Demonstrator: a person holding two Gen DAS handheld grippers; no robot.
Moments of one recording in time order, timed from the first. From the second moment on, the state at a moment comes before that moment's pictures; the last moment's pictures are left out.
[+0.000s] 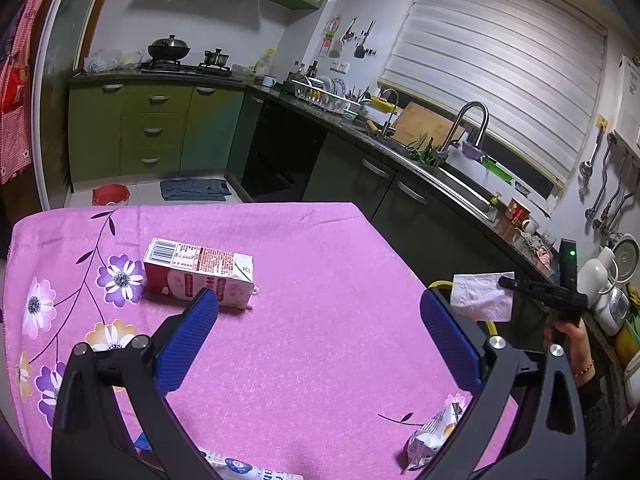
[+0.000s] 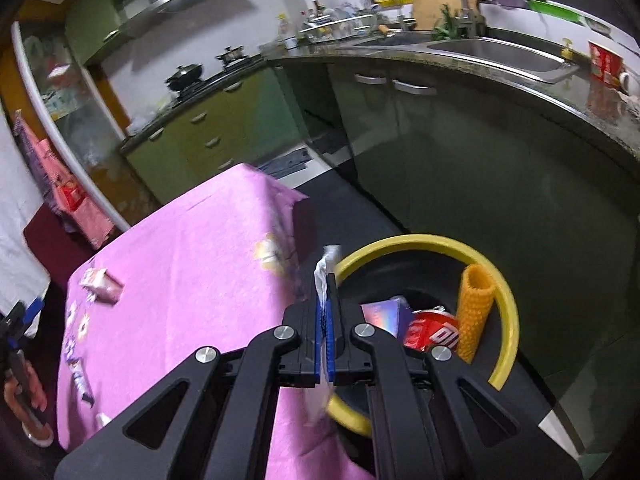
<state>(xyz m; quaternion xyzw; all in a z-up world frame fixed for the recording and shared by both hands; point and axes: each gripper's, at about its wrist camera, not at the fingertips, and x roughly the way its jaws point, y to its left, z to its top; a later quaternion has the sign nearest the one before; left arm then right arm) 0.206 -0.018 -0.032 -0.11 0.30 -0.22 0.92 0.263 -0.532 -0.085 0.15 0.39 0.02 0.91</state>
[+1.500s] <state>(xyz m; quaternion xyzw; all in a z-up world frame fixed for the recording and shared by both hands) 0.184 0.019 -0.133 -0.14 0.52 -0.02 0.84 0.241 -0.466 -0.115 0.05 0.41 0.04 0.91</state>
